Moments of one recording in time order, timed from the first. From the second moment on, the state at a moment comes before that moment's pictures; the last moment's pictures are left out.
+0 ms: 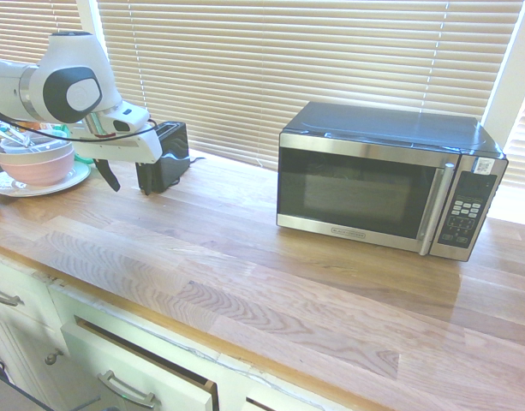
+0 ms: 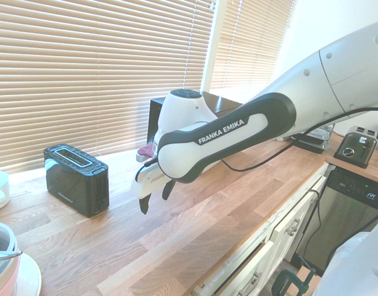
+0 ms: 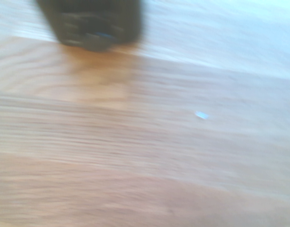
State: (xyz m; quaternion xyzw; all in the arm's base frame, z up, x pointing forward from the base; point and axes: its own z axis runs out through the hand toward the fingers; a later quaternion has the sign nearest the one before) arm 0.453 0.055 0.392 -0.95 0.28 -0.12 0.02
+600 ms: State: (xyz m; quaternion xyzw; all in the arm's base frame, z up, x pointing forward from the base) arm 0.467 0.105 0.437 -0.95 0.18 -0.25 0.04
